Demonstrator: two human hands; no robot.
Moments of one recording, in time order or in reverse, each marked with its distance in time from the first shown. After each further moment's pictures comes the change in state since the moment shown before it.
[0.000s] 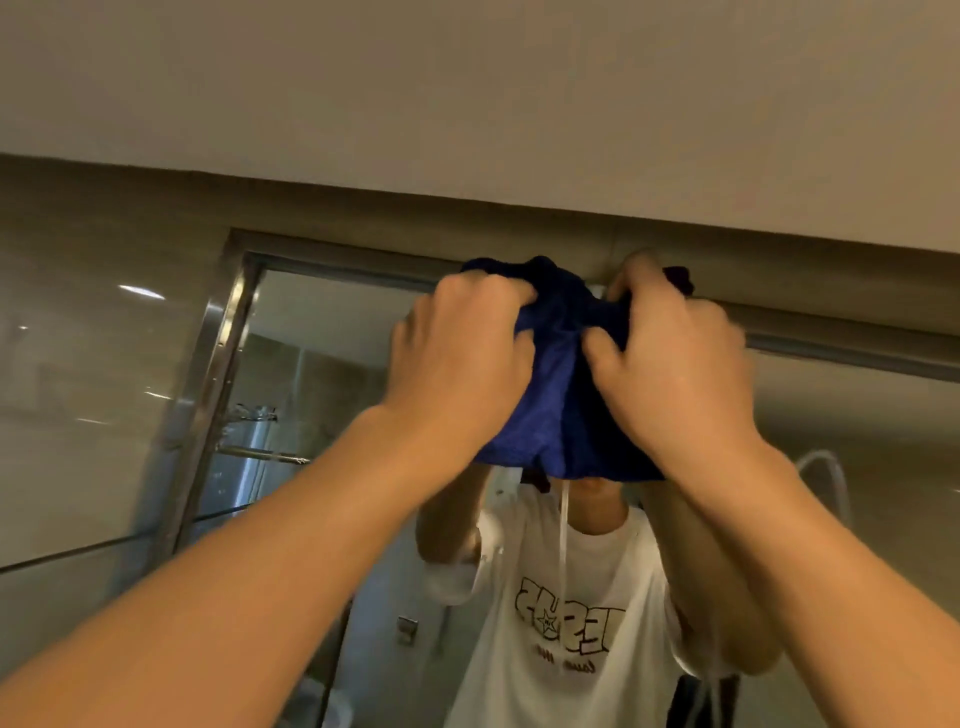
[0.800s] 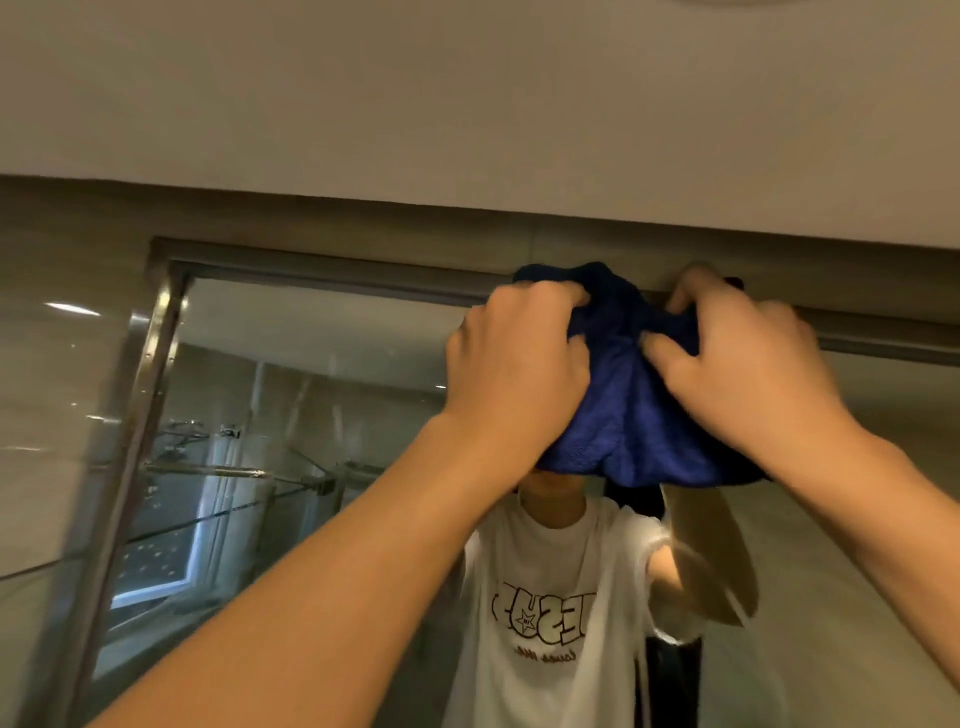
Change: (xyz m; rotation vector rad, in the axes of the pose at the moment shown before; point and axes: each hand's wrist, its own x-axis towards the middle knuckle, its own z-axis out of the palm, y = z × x) left_hand -0.004 0.070 0.031 -0.159 -0.048 0.055; right_hand -0.010 0.075 -0.053 -0.106 -0.123 0.062
